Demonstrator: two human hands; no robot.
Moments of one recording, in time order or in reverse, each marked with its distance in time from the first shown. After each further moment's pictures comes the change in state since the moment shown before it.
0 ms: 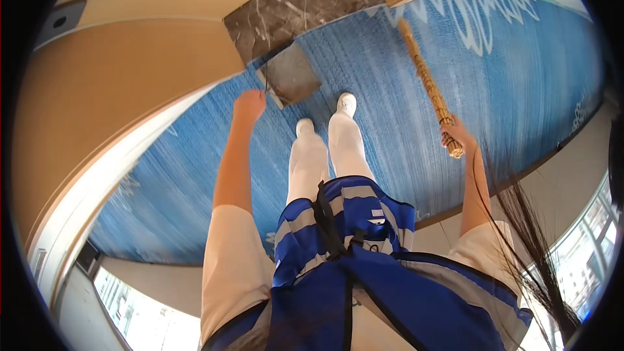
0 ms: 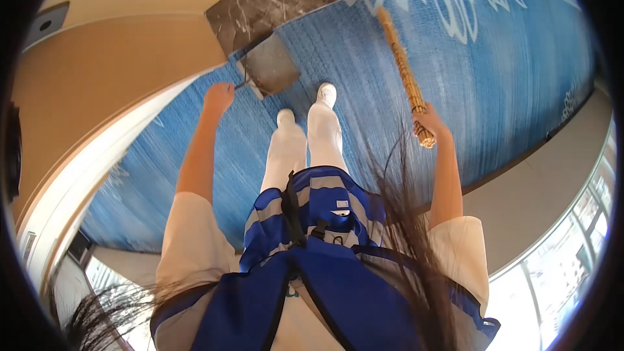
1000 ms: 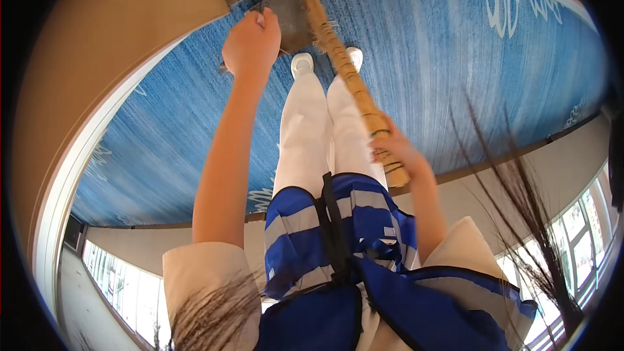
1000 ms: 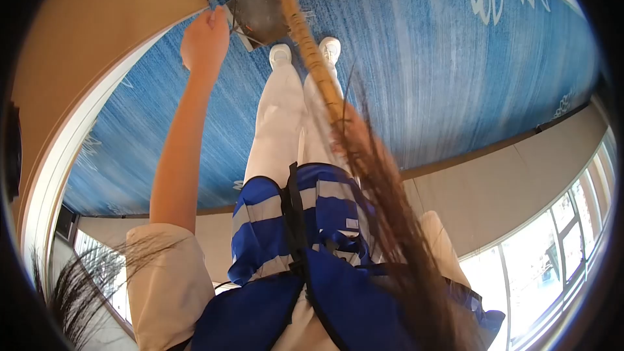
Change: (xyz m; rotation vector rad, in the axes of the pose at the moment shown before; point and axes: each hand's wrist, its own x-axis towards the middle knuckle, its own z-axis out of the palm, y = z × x) left_hand 0.022 0.030 -0.020 -0.376 0.188 -0.423; right_hand -0.027 0.010 0.261 0.312 -0.319 0.212
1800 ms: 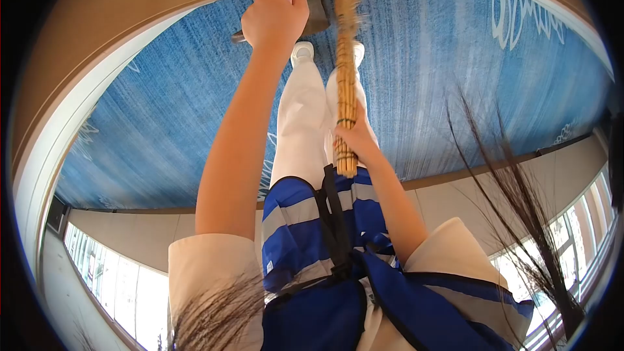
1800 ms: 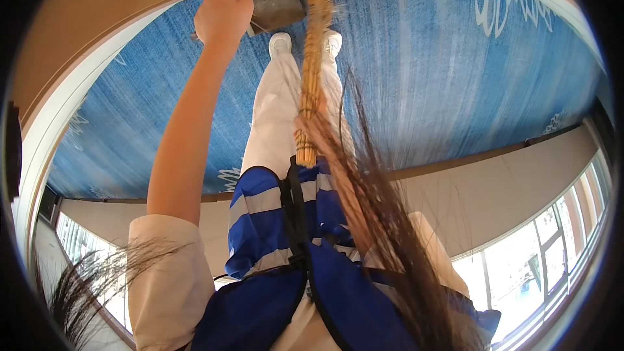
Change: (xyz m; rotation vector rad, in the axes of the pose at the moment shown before) left_hand -0.005 -0.007 0.014 0.070 0.143 0.162; right_hand 0.050 0.061 0.053 -0.254 0.118 -0.199
